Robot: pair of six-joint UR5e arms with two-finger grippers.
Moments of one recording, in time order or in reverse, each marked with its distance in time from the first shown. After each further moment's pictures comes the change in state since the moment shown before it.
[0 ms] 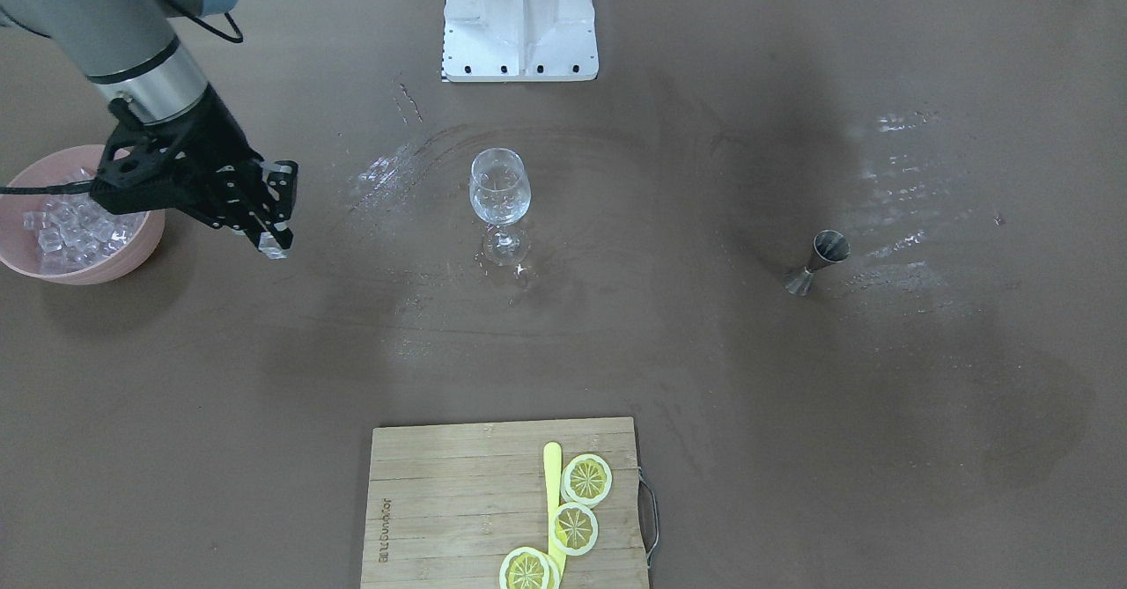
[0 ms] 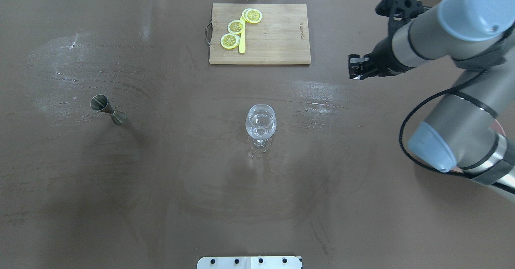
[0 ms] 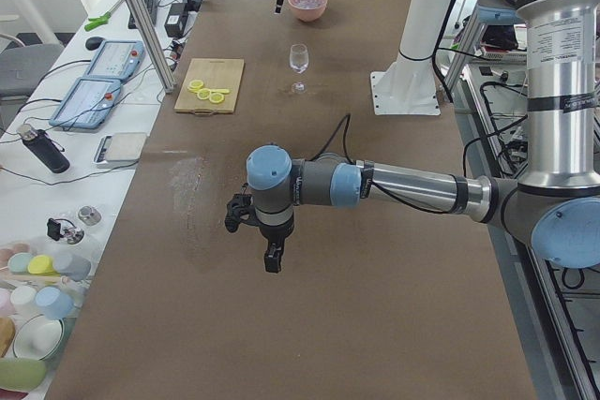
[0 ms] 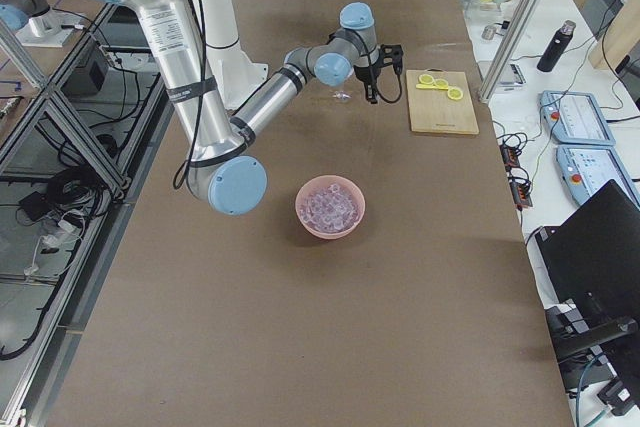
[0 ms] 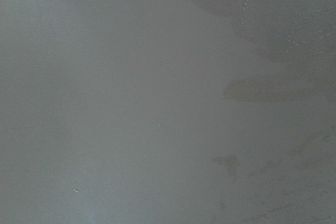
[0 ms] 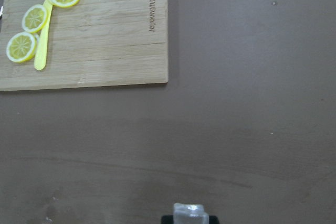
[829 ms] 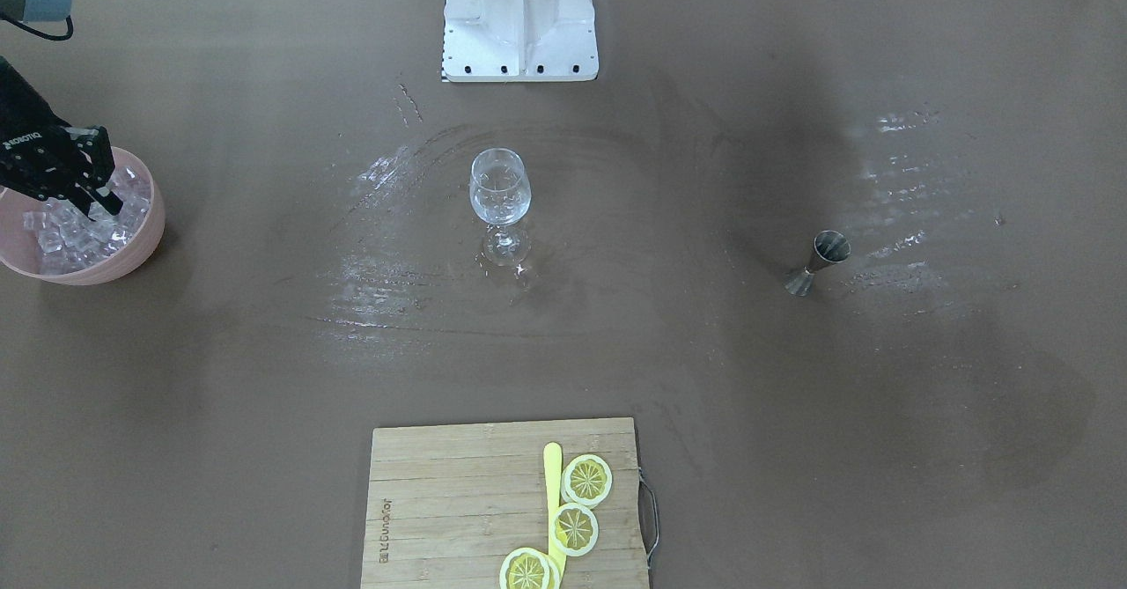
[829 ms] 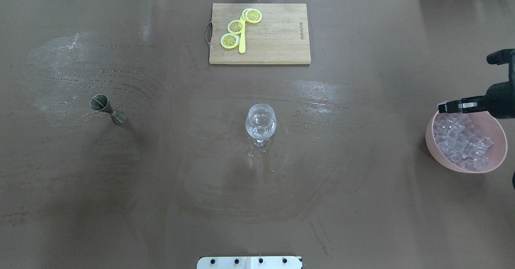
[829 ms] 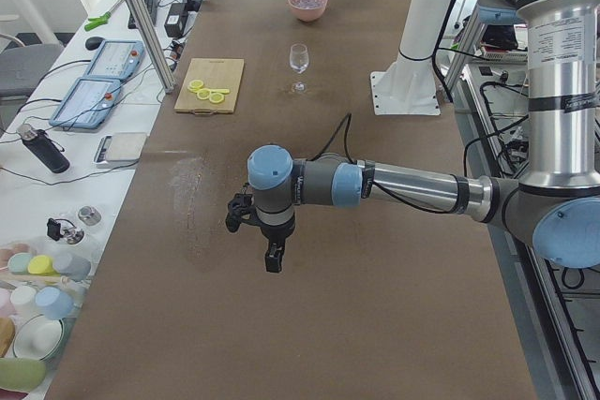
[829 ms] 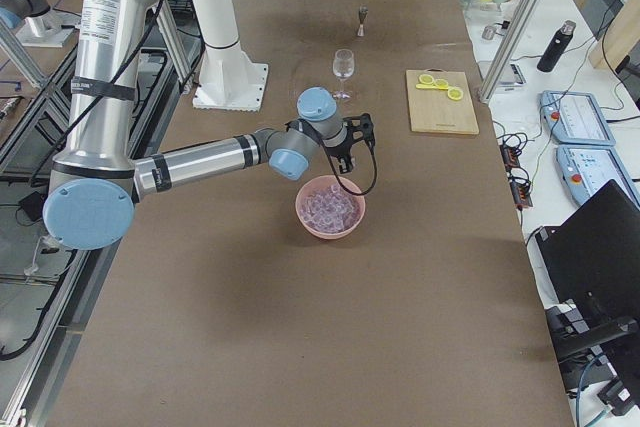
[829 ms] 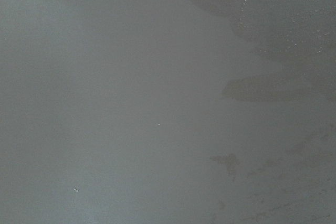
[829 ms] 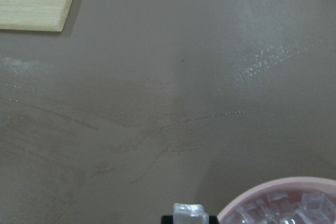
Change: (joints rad) left arm -0.001 0.004 -0.004 0.001 0.000 0.004; right arm 0.184 -0.546 -0.005 0.598 0.162 -0.251
